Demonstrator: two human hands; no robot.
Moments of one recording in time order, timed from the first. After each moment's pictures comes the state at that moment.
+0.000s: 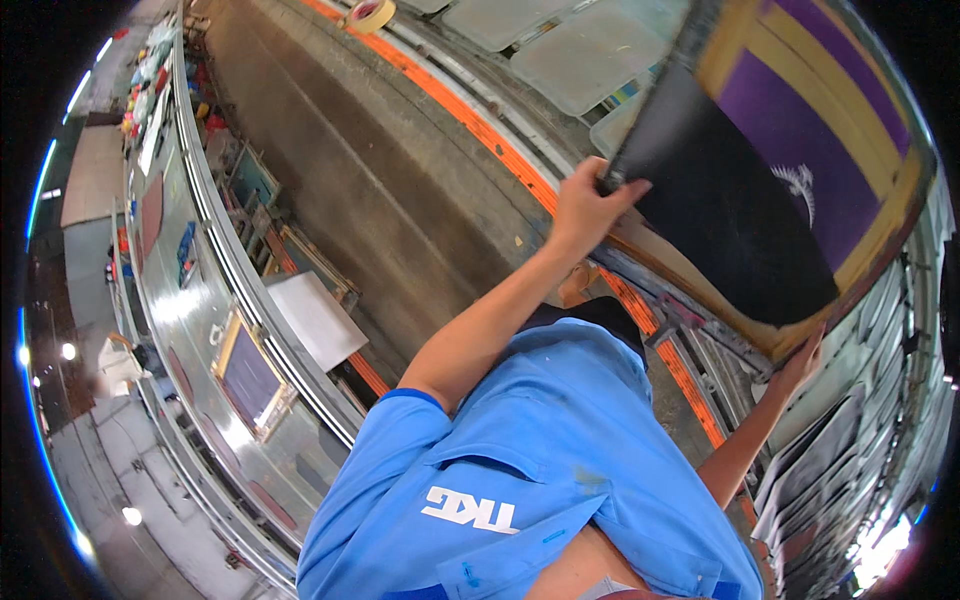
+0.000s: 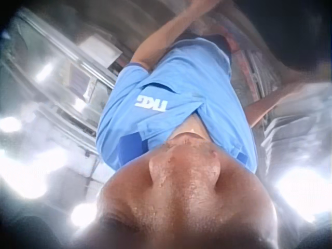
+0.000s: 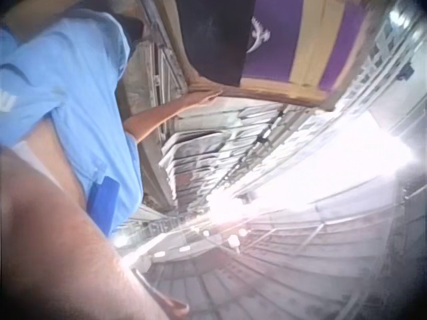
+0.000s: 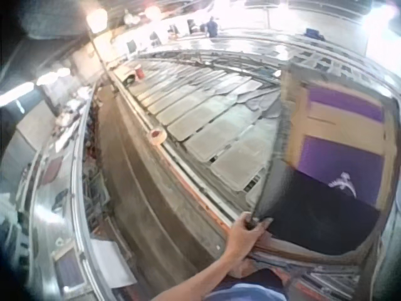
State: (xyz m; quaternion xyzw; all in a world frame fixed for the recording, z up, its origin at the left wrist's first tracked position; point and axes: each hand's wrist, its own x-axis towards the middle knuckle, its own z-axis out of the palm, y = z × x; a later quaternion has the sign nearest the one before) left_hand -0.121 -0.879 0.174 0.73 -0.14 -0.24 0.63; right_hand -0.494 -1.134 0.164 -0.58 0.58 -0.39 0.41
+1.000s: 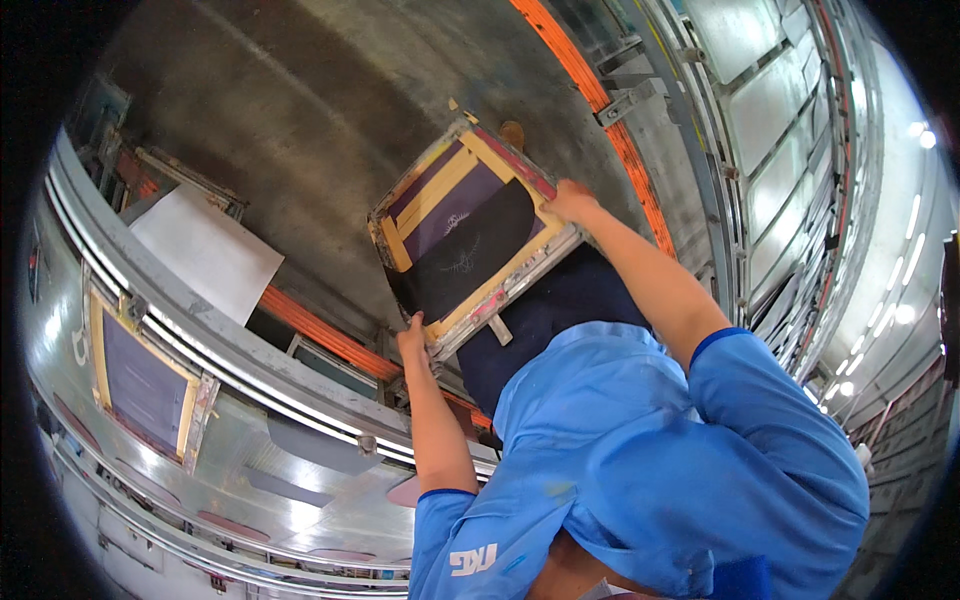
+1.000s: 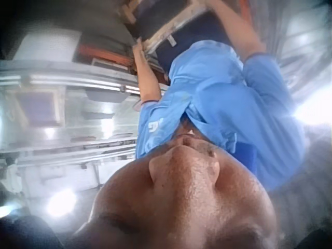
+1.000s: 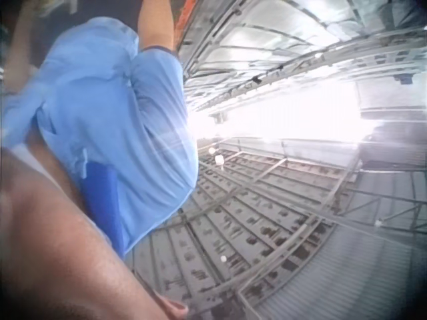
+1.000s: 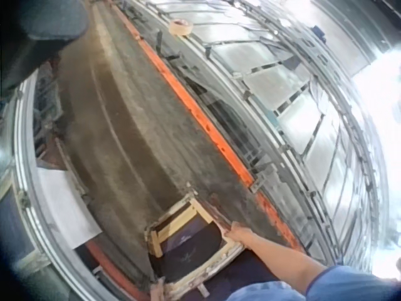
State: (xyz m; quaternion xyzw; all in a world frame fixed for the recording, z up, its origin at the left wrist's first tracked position) left_hand -0.394 -0.320 -0.137 0.65 0.51 -0.42 0.38; right_hand -0.307 -0.749 -0.130 -0.80 0.31 0.49 0.14
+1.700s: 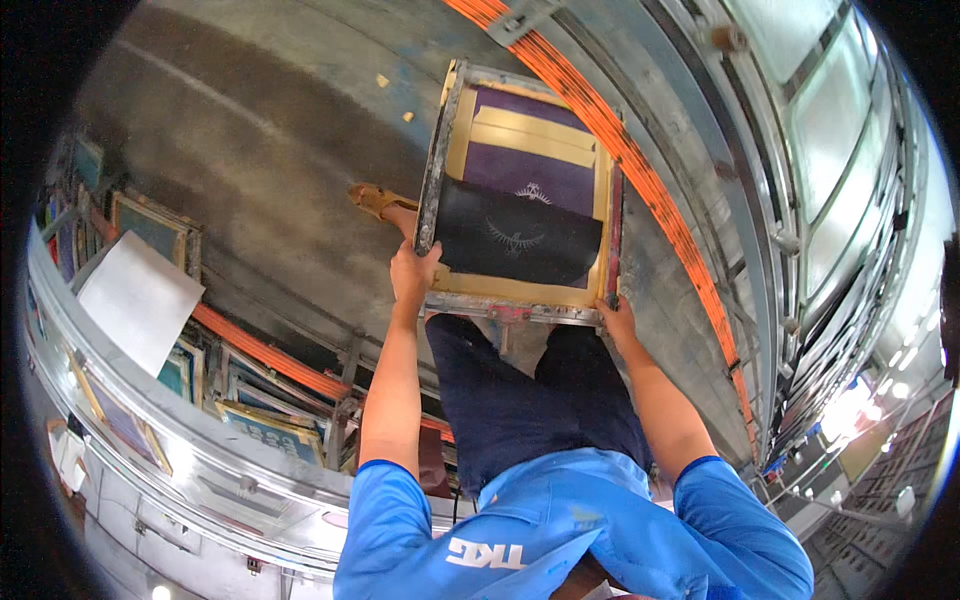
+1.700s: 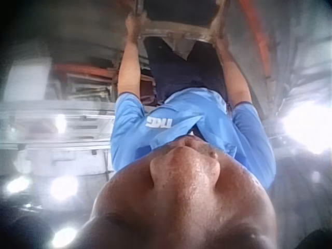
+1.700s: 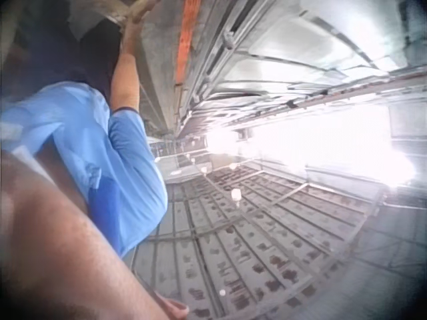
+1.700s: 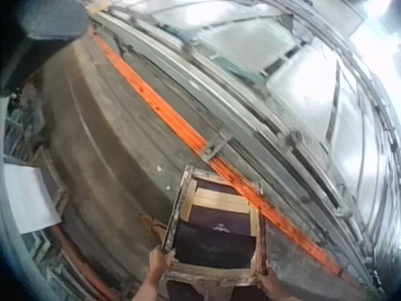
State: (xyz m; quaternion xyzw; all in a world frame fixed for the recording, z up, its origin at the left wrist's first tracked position) left_hand -0.432 -0.575 -0.246 0.89 0.02 -0.40 0.23; right_hand -0.803 -0.826 -0.231 -0.61 0.66 0.23 0.38
